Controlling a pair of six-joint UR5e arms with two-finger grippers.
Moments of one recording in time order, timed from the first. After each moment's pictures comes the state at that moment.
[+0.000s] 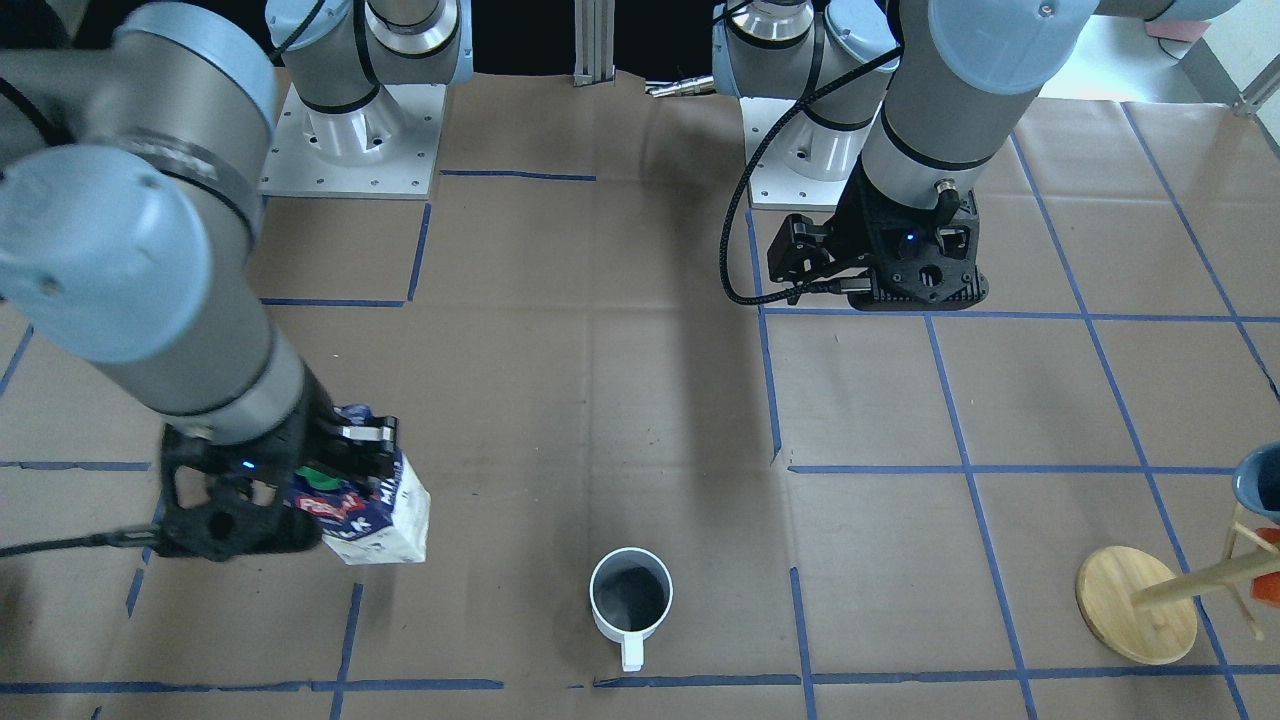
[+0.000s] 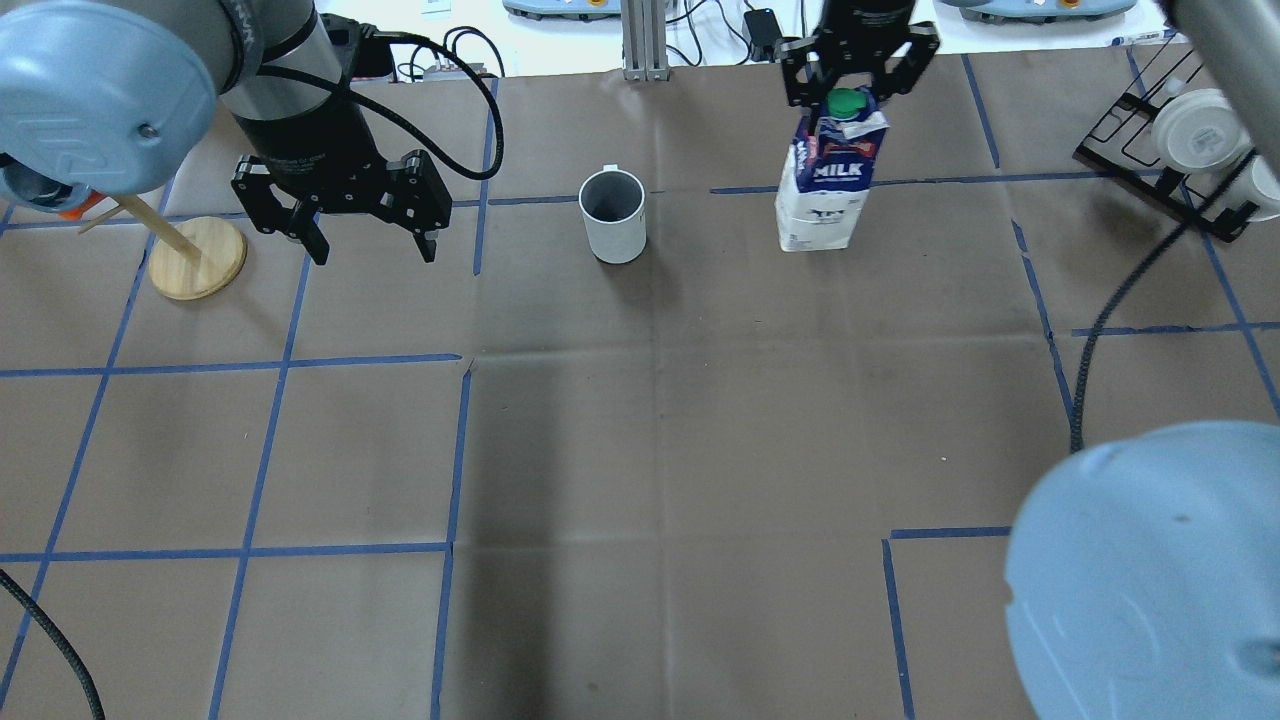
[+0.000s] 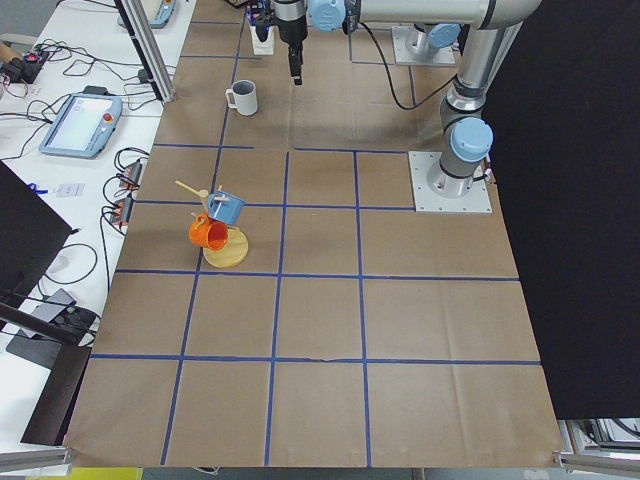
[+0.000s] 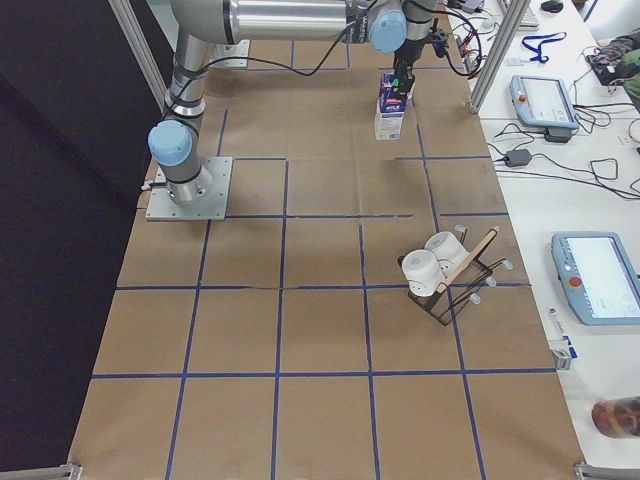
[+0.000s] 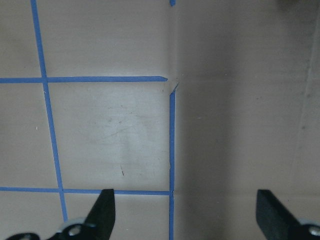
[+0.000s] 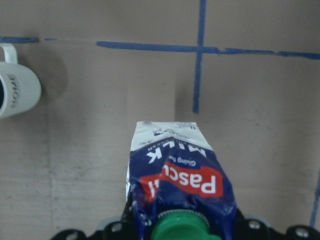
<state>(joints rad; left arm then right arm) -1.61 -1.68 -1.51 -1.62 1.60 -0.05 1.72 -1.01 1.02 -1.56 -1.58 0.11</state>
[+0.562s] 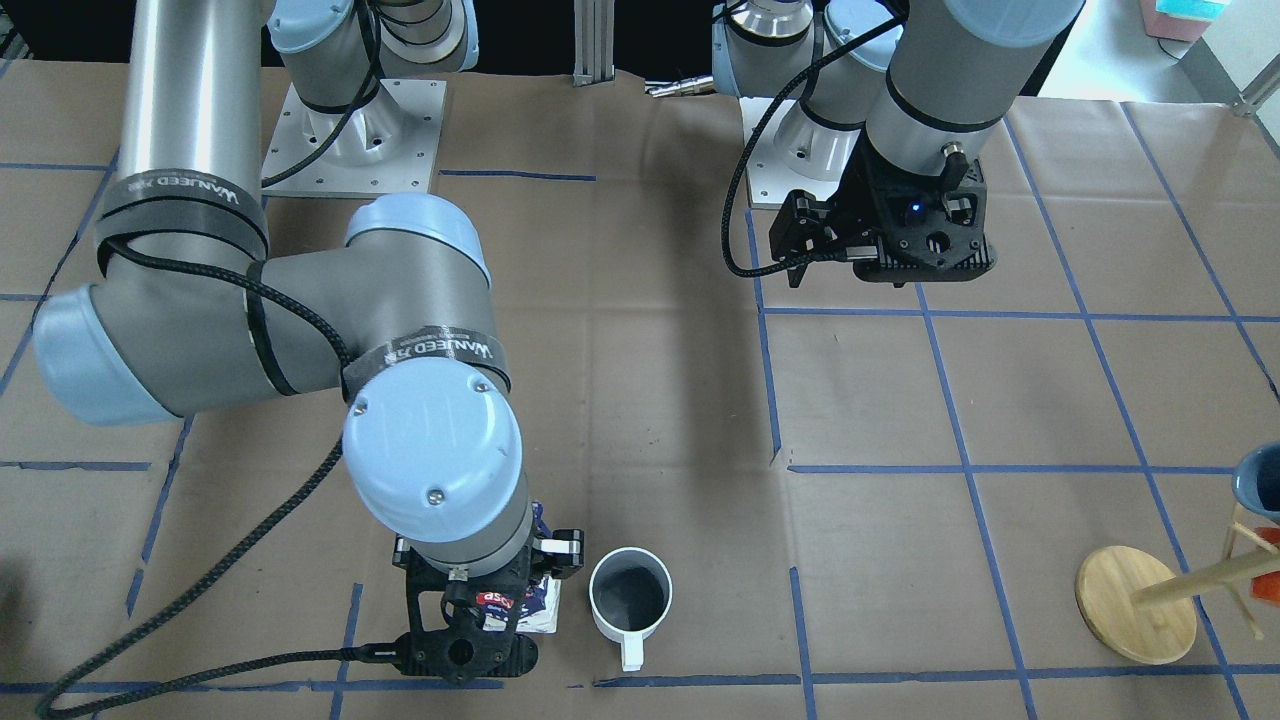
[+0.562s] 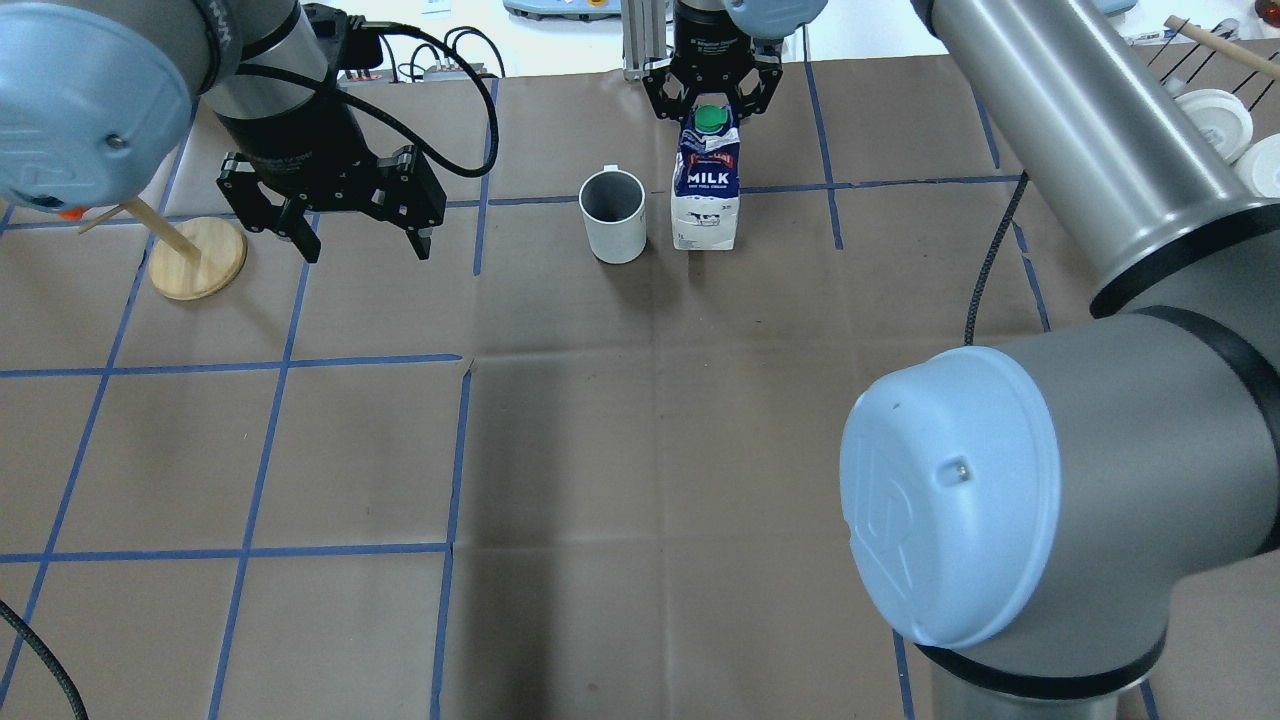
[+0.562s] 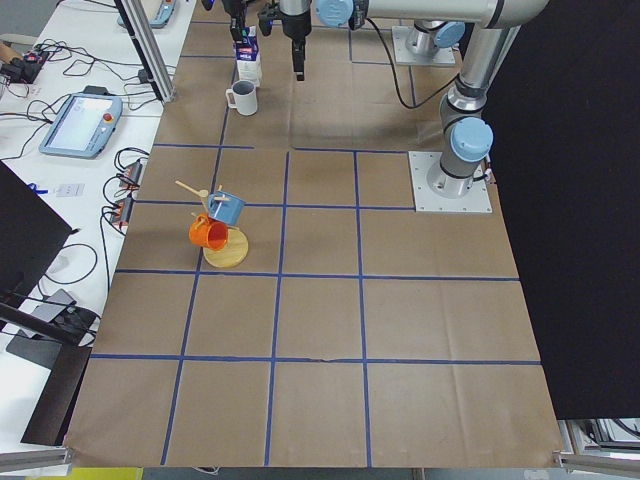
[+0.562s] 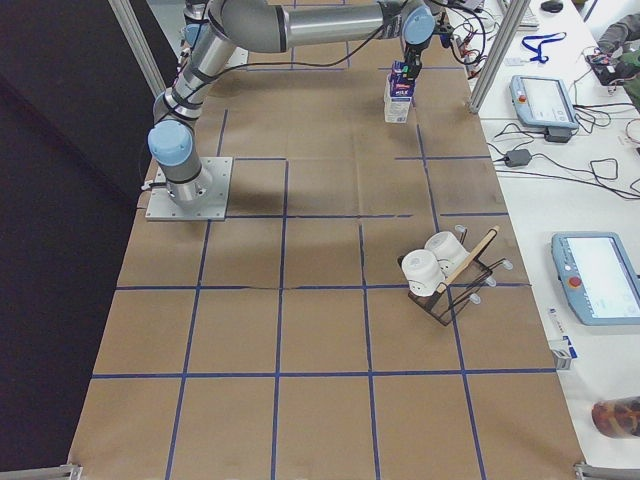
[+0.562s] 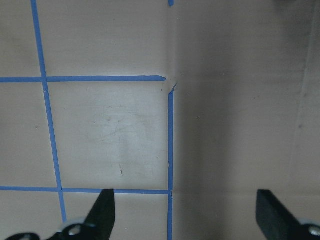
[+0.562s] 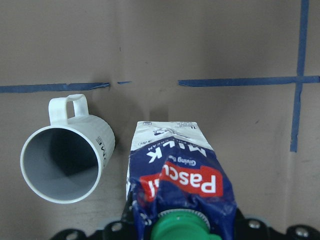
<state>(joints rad) -1.61 -1.64 -1.51 -1.62 1.60 -0.05 1.81 -0.81 0.83 -1.56 -1.57 0.27</state>
